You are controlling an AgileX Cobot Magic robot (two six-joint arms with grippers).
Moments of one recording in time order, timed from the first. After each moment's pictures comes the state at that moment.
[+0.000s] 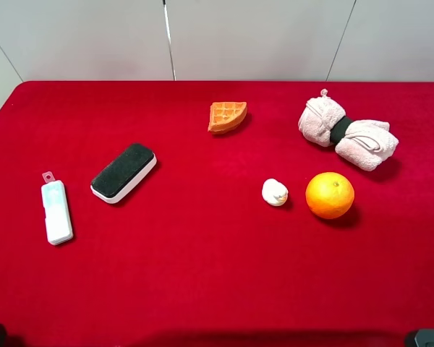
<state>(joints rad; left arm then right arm) -0.01 0.00 -0.49 -0.06 1.06 0.08 0.09 -0.01 -0.50 -0.10 1.02 0.02</state>
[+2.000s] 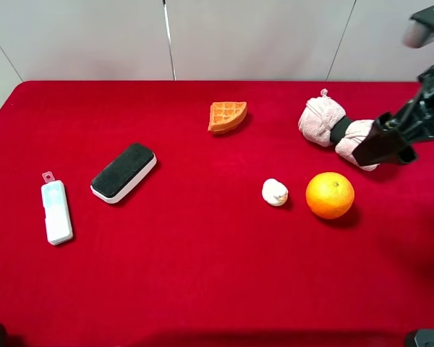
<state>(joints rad) -0.01 0.00 -0.49 -0.06 1.06 0.08 0.22 1.24 -0.80 0.19 0.85 -0.44</state>
